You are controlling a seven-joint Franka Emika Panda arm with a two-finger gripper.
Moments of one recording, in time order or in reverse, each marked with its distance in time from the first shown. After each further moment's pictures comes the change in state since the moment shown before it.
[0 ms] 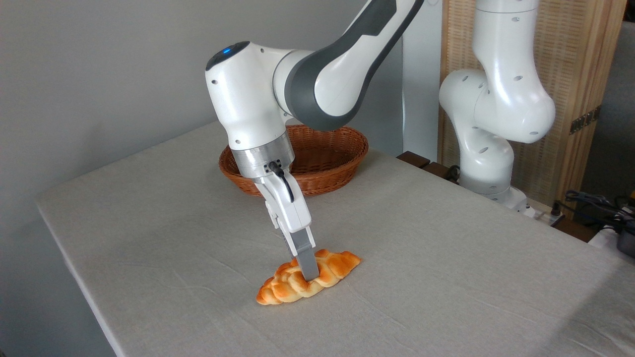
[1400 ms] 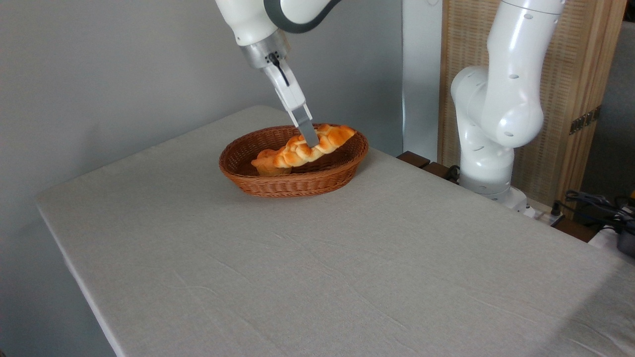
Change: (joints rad) arm -0.390 -0.244 -0.072 -0.015 -0.303 -0.428 -0.219
